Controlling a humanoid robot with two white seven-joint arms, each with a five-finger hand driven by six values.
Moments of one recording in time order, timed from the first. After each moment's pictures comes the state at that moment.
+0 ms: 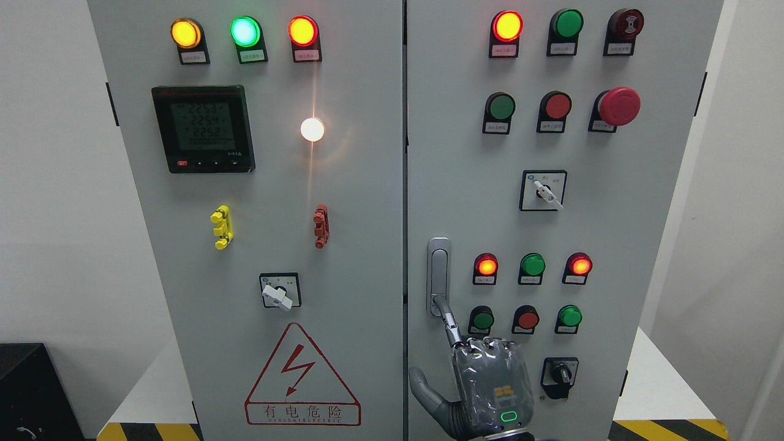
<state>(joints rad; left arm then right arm) 0.00 -0.11 -0.13 0.00 0.16 -0.11 0.00 -0.30 0.09 0.30 -1.65 1.47 0.10 -0.26</state>
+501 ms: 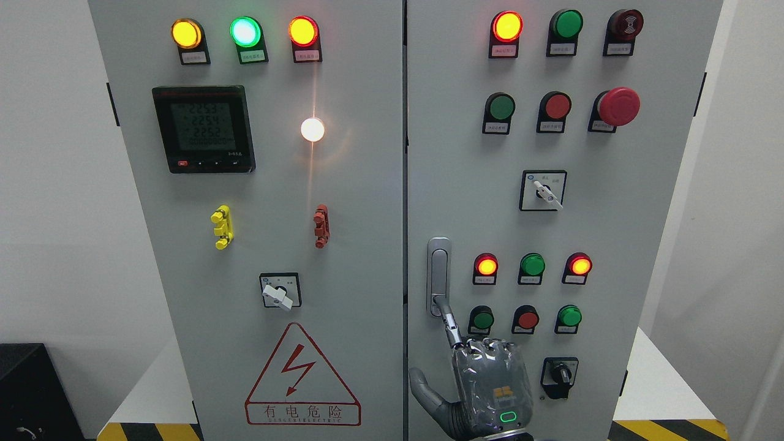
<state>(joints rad) 0.00 -0.11 -0.13 0.00 0.16 -0.11 0.00 -0.30 0.09 0.30 -1.64 1.46 0.11 -0.26</state>
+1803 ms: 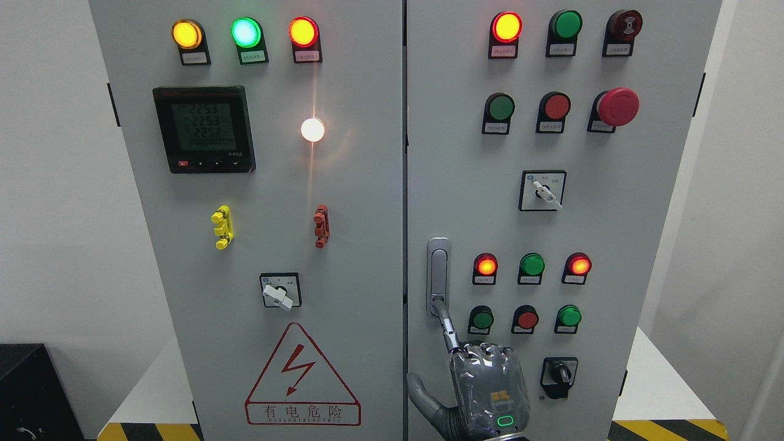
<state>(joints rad) 0.00 -0.11 -0.13 0.00 0.16 -0.11 0.00 -0.29 0.10 0.31 -1.64 1.46 0.11 -0.24</state>
